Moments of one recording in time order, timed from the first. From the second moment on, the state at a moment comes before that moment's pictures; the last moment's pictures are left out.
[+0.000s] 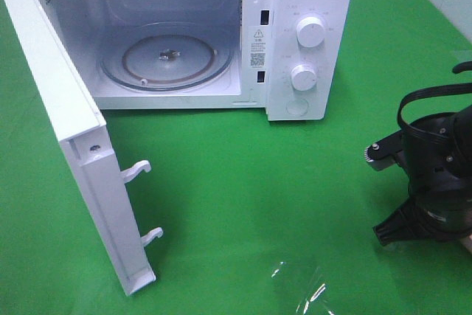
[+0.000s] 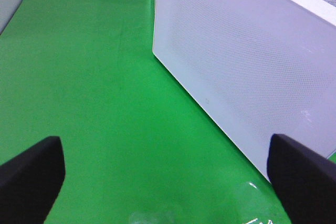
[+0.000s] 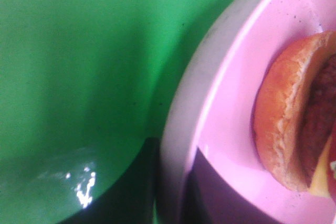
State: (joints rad) left arm 0.05 0.00 -0.52 -0.14 1.07 0.06; right arm 0.60 1.77 -0.58 -1.02 0.69 1.26
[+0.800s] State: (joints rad) left arm 0.05 0.00 -0.52 -0.14 1.07 0.06; right arm 0.58 1.74 -0.58 -0.98 0.61 1.24
